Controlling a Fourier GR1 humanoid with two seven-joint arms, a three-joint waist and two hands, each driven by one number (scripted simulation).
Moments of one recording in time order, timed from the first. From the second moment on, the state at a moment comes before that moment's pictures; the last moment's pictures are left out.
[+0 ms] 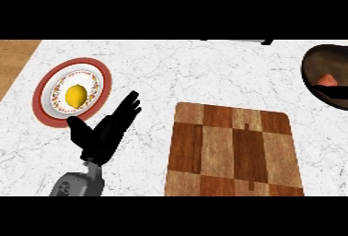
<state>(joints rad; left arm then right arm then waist) -0.13 0.06 -0.18 -1.55 0.20 -0.06 0.24 -0.84 -0.65 -0.53 -0.17 0.49 -0.26 -0.60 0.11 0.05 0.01</state>
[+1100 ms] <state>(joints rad) -0.12 0.07 -0.15 -1.56 0.21 -0.06 0.23 -0.69 -0.86 -0.65 -0.11 0.34 0.42 -0.73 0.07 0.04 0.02</state>
